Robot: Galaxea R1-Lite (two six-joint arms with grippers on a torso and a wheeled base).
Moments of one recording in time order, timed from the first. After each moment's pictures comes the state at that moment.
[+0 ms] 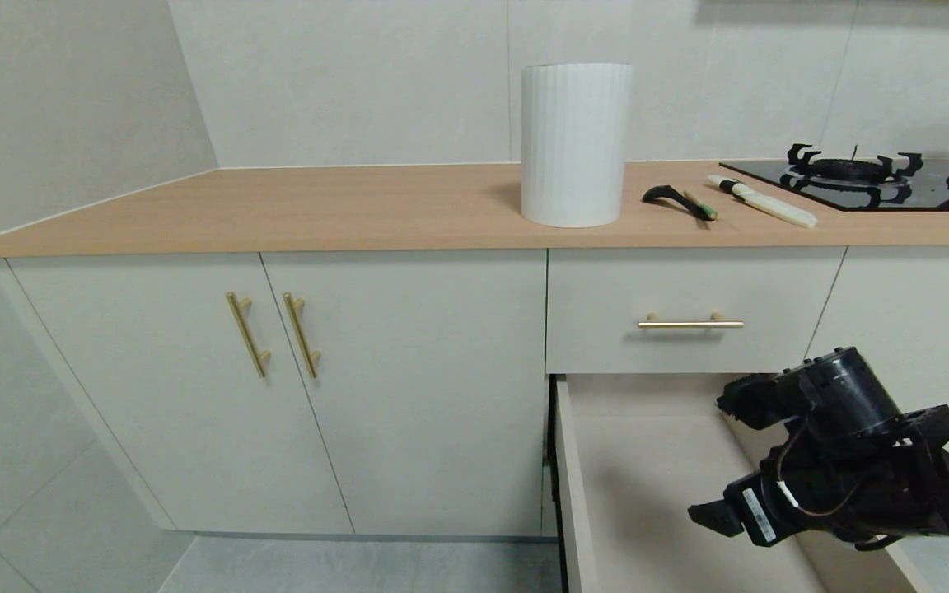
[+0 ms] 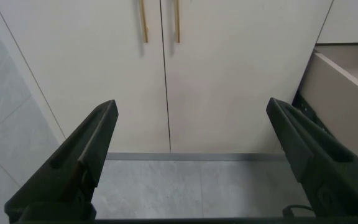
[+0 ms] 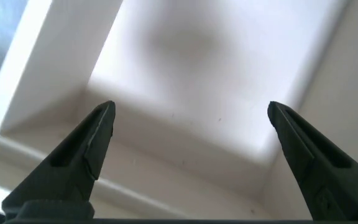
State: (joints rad) left arm 0.00 0.00 0.00 0.00 0.00 0.00; right arm 0.46 1.68 -0.67 -0.12 -0.09 0.03
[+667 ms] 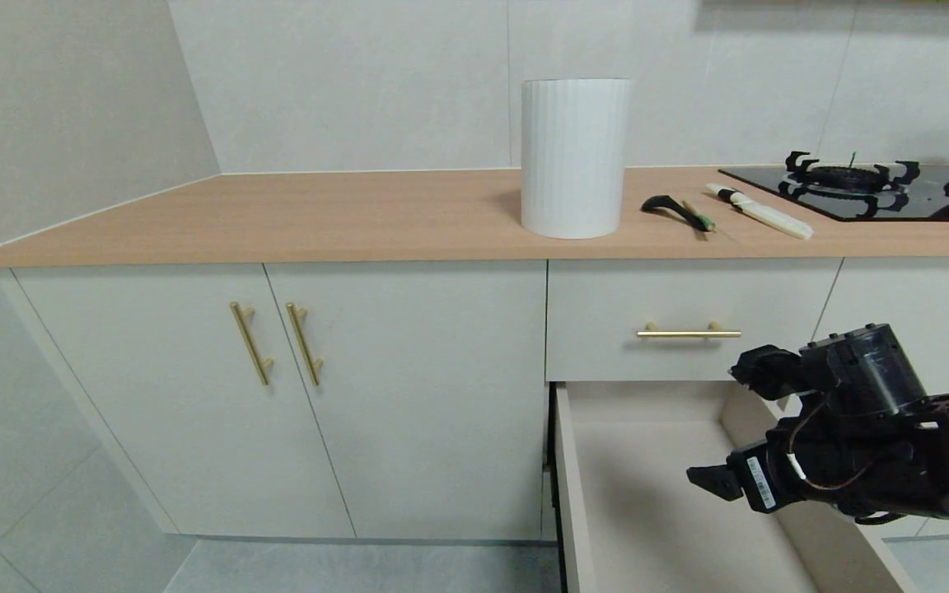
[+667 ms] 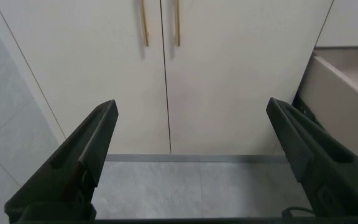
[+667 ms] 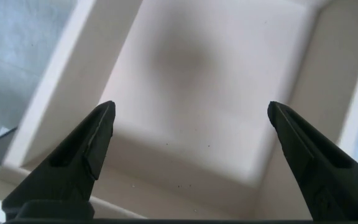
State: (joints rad) left arm 0.00 0.00 0.00 0.00 0.00 0.00; right arm 0.43 1.65 -0.67 -0.20 -0.10 0.03
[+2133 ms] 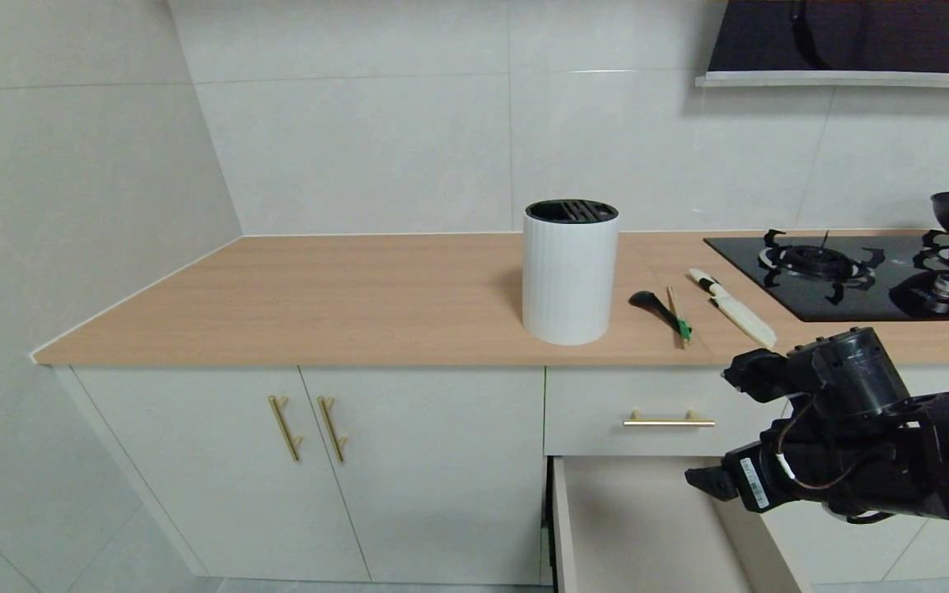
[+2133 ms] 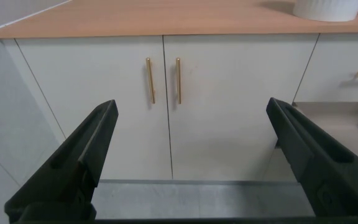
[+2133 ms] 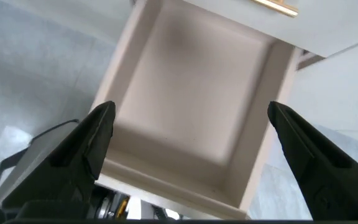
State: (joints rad) left arm 0.00 0.00 0.00 0.00 0.00 0.00; right arm 0.43 1.68 -0.68 -0.21 -0.13 0.04
